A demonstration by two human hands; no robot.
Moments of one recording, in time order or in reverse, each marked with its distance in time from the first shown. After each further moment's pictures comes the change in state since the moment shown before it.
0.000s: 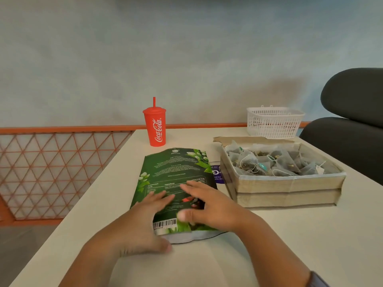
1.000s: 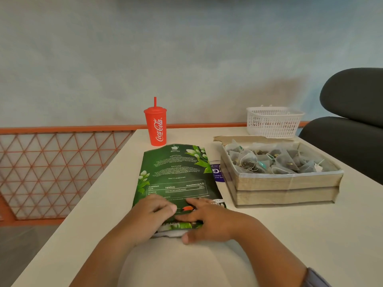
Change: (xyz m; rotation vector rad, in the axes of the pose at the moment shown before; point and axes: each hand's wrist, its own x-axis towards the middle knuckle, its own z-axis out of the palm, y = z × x) left_hand 0.009 0.004 0.013 -0.303 0.190 -0.111; right_hand -0.004 0.004 0.015 -0.246 -0.312 0.042
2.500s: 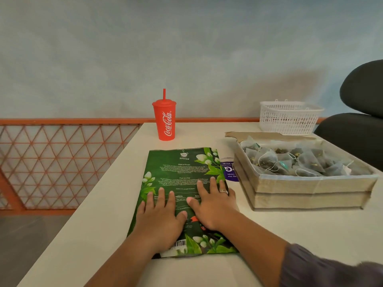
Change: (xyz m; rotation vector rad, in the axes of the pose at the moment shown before) left_hand 0.020 -0.012 0.020 0.714 -0.108 -0.242; right_hand 0.068 0.008 0.015 -0.217 0.241 0.430
